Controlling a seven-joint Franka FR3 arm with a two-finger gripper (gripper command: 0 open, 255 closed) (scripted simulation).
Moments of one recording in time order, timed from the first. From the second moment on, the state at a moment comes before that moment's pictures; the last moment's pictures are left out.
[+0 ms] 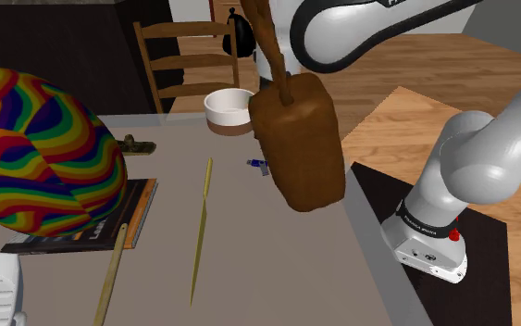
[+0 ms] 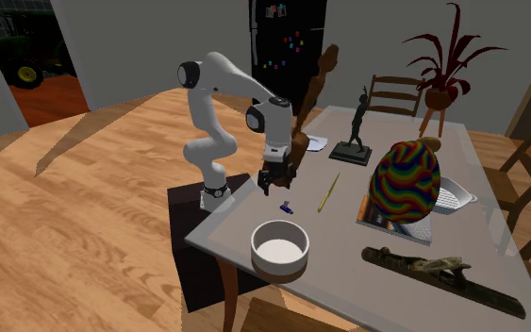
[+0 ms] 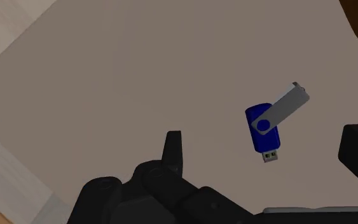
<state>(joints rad) 0.13 -0.43 0.28 -2.43 0.11 2.03 0.19</state>
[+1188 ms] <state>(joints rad) -0.10 -0.37 0.49 -2.40 0.34 2.10 0.34</state>
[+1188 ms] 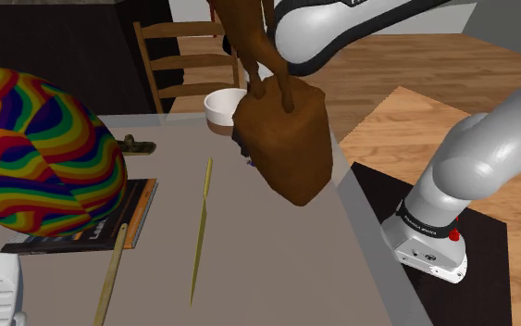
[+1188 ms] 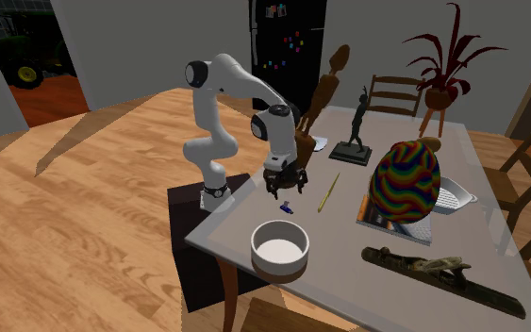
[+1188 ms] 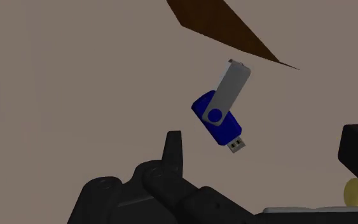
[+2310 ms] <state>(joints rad) -0.33 -0.41 0.71 -2.43 0.65 2.11 0.29</state>
